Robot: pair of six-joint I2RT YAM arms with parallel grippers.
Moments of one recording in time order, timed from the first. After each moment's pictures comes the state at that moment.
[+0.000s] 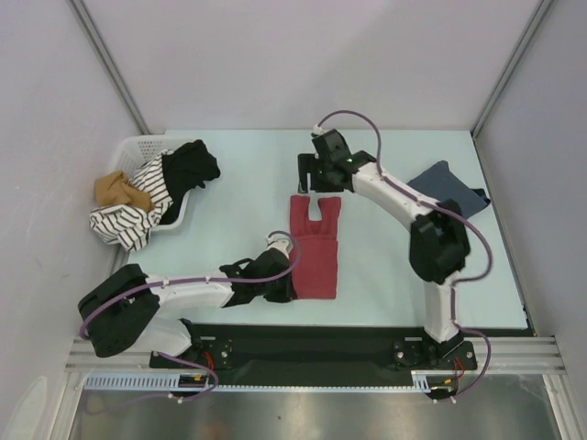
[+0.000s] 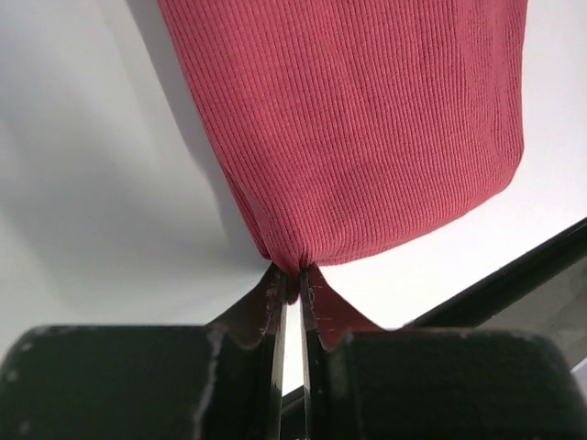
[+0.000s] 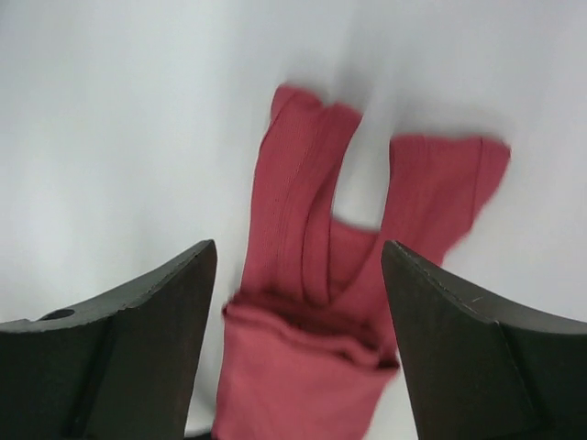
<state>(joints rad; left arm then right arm) -0.95 1.36 0.52 -0.07 -0.02 -0.79 0.58 2.04 1.78 -0.57 0.00 0.43</state>
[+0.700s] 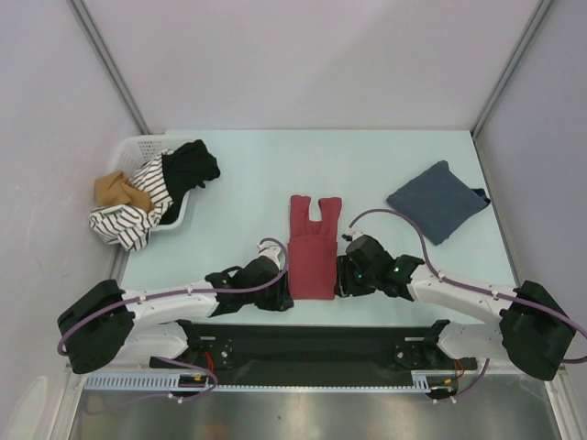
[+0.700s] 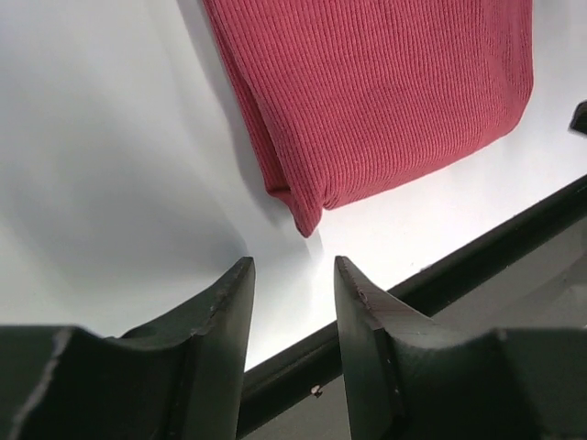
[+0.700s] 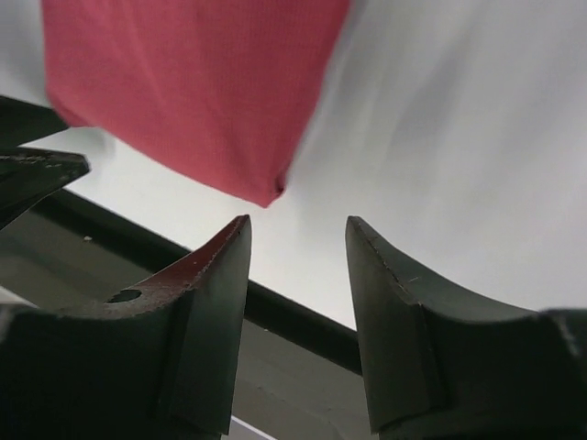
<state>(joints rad) -0.98 1.19 0.44 -0.14 -0.02 -0.79 0.85 1.20 0.62 -0.39 0.00 0.65</state>
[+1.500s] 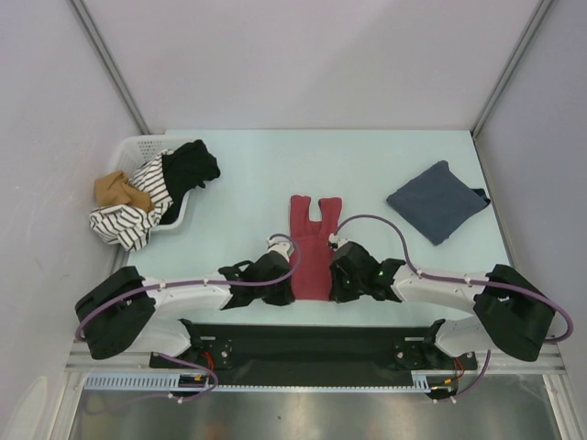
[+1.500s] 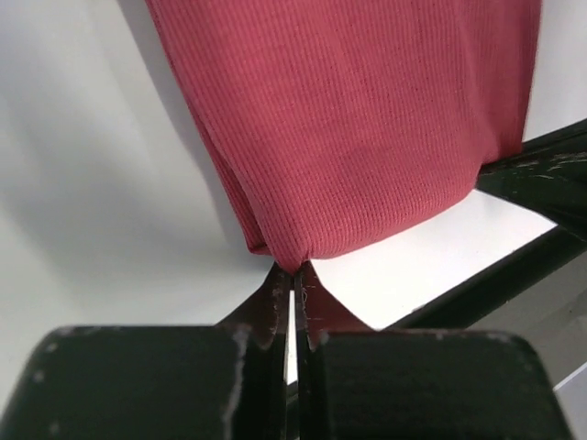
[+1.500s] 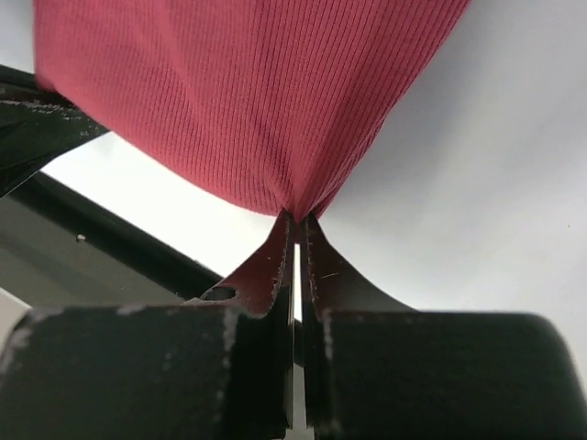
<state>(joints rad) -0.98 1.34 0.51 -0.09 -0.03 -0.77 0.93 1.36 0.60 -0.21 -0.03 0.66</state>
